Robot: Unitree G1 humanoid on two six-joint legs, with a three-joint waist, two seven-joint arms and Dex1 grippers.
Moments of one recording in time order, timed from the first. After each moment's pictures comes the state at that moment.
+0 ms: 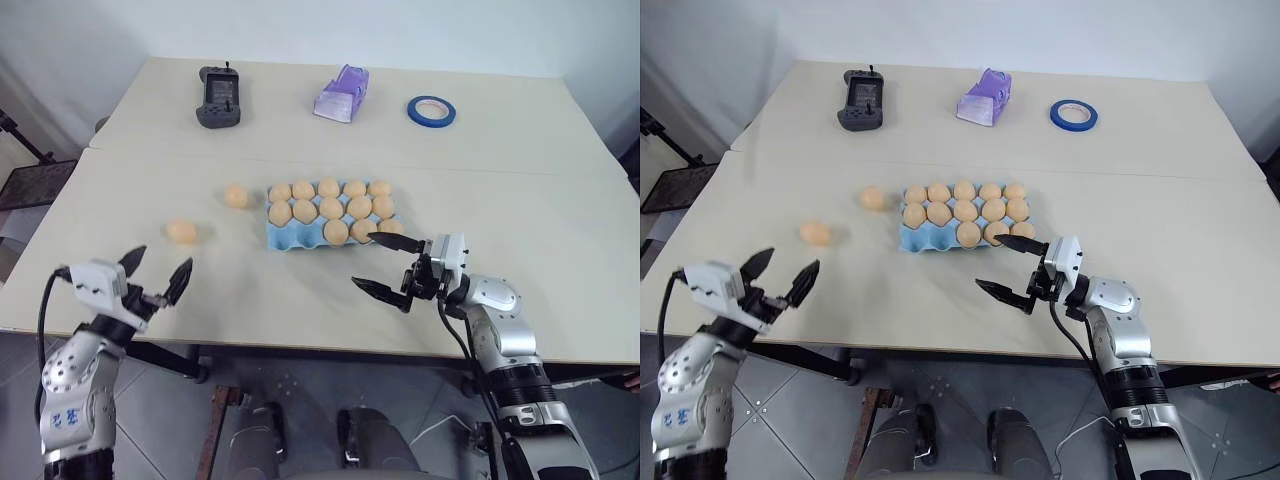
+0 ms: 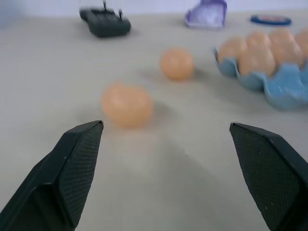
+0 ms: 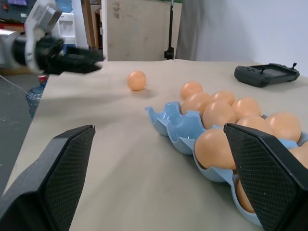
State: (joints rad) left arm -0.06 0.43 0.42 -0.10 -0.37 0.12 -0.43; right arm -0.39 -0.36 0.01 0.23 0.42 -0.16 1.17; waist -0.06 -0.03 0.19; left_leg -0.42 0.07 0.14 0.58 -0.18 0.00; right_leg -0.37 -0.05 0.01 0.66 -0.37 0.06
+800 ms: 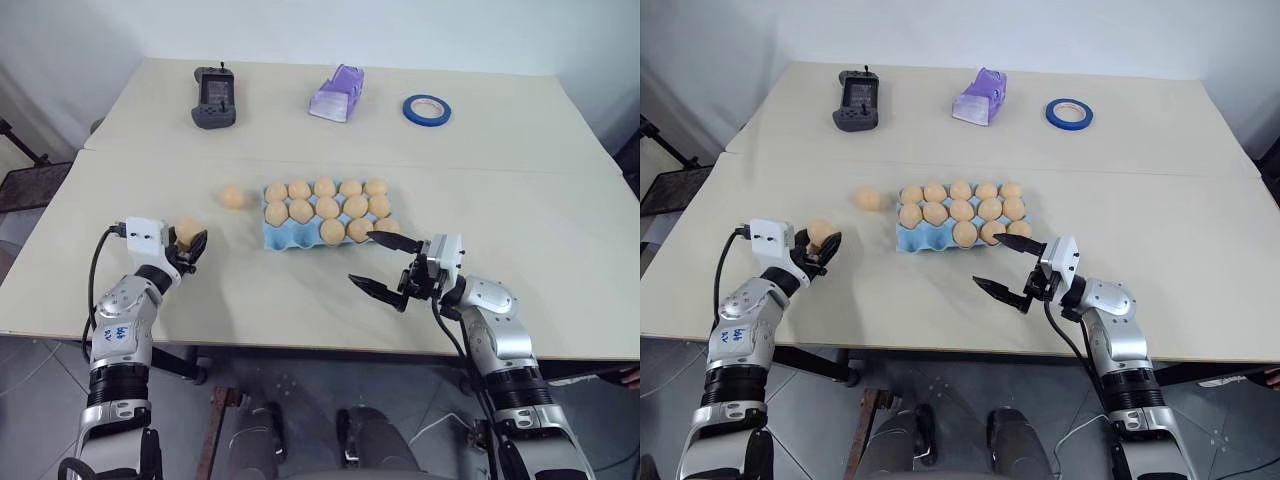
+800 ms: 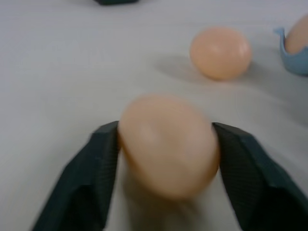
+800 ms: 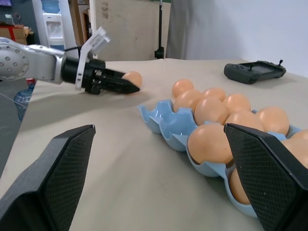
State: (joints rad) left arm -0.38 0.43 0.29 0.34 -0.25 0.16 -0.36; right arm -0.38 -0.34 0.01 0.20 0.41 -0.15 1.11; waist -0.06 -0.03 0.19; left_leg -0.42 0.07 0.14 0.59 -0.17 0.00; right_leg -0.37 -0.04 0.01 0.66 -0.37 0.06
